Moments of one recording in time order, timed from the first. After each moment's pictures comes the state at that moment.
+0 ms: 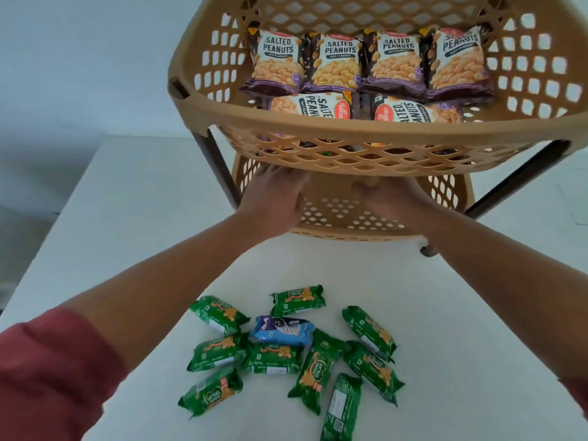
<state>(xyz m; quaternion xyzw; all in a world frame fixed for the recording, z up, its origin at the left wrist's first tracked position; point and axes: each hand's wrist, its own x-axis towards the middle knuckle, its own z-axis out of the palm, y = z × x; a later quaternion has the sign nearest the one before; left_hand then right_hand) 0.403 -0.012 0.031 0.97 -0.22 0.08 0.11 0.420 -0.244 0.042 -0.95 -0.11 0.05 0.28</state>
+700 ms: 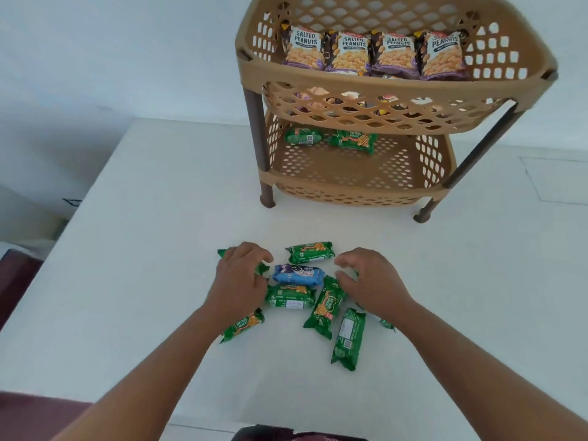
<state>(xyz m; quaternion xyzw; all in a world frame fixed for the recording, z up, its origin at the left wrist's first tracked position) 0.178 0.073 -0.036 0.96 -0.05 -0.01 0.29 0.195 -0.210 -0.024 -0.95 -0.10 0.09 0.30</state>
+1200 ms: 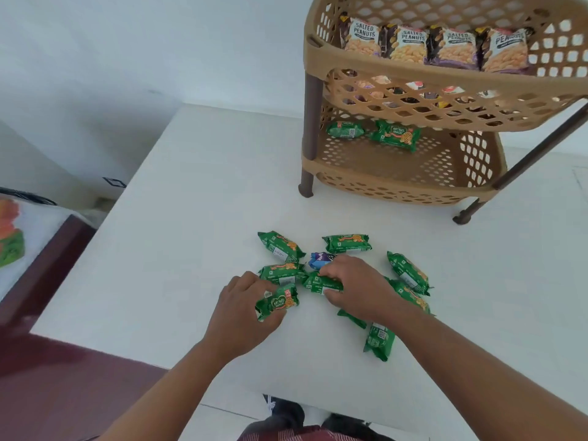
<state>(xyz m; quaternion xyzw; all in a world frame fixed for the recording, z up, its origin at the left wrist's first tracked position) 0.083 0.121 -0.052 0.96 -0.03 0.01 0.29 0.178 -0.131 -0.028 -0.93 -0.23 0.20 0.22</state>
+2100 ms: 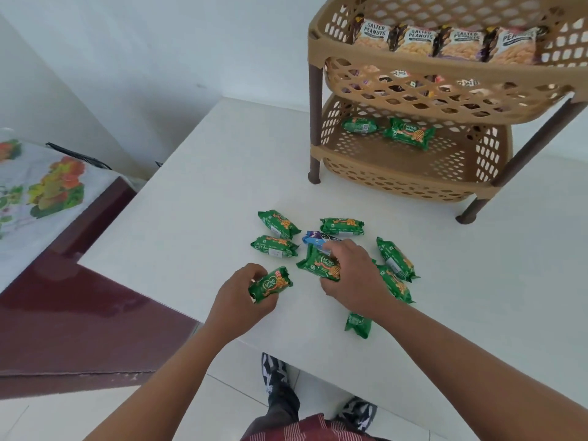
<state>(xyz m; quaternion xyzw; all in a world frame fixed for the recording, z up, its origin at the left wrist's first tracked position) 0.026 0.063 -0.032 0.92 0.16 -0.03 0.35 0.144 -0.168 -0.030 -0.91 -0.25 0.12 0.30</state>
